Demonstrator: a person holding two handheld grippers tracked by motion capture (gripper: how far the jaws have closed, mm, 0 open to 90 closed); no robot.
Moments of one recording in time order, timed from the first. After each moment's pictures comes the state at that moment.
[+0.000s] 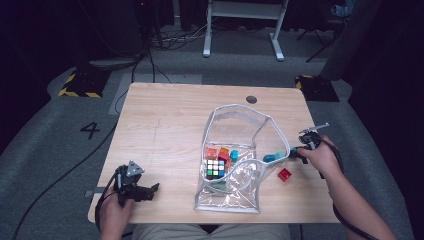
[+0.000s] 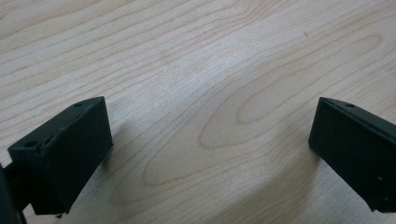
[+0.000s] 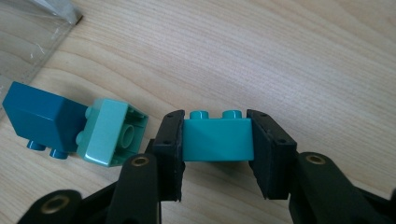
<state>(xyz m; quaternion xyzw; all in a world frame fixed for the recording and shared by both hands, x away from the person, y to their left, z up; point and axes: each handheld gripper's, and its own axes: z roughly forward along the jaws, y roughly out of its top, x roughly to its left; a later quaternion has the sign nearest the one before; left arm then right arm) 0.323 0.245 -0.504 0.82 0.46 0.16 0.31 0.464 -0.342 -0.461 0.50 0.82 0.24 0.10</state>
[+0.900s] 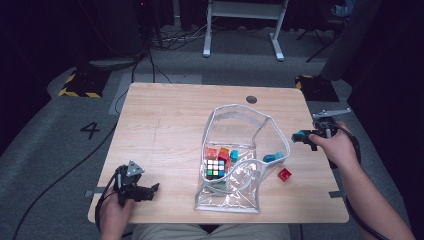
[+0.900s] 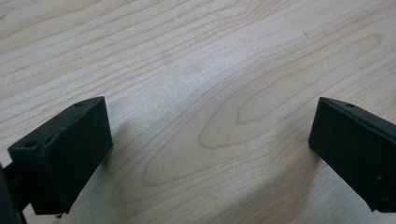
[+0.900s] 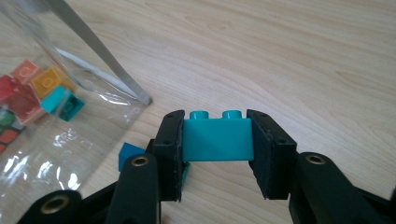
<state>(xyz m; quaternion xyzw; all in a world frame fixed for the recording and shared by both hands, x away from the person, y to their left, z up) 0.323 0.245 -0.504 0.82 0.46 0.16 0.31 0.451 -0.342 -0.376 0.47 0.81 0.33 0.14</state>
